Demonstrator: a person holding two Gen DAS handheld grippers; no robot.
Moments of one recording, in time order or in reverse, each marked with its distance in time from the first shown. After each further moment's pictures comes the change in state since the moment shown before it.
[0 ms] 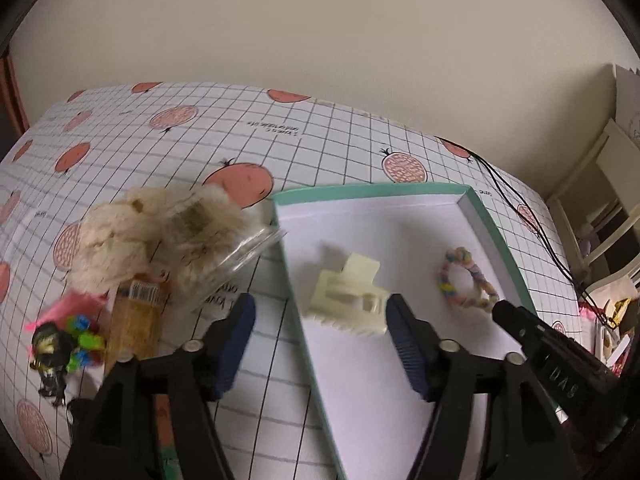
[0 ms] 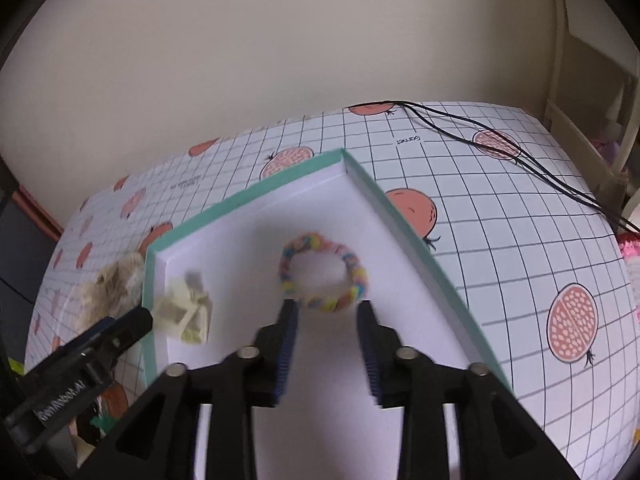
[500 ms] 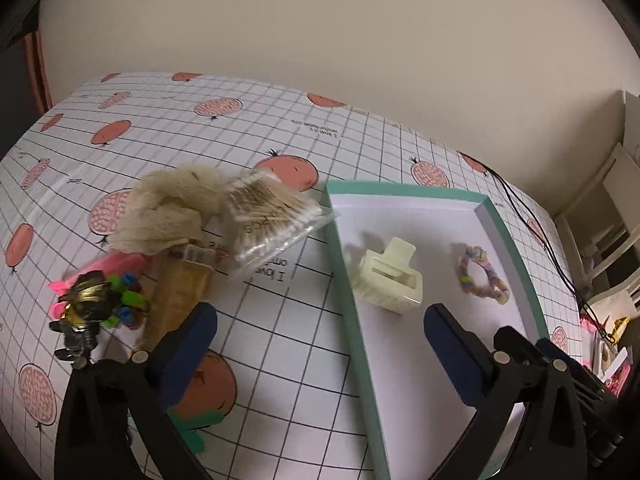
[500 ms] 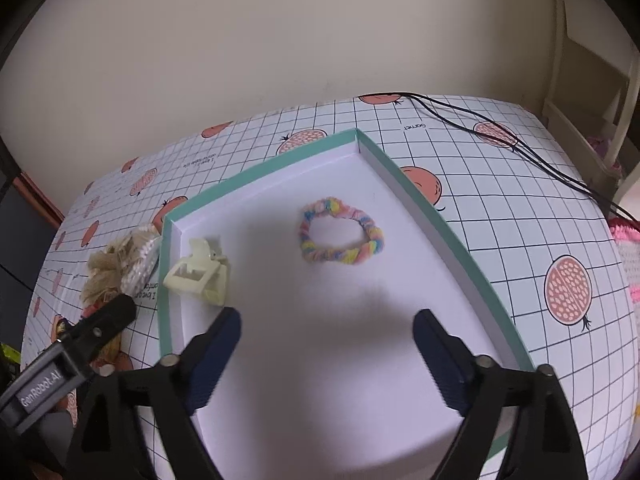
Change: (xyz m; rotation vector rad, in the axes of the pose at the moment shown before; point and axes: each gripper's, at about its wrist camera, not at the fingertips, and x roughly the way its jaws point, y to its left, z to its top) left arm -0.025 0.029 -0.022 -0.079 -0.043 0.026; right arm -0.017 0.017 -0.026 -0.020 0.014 -0.012
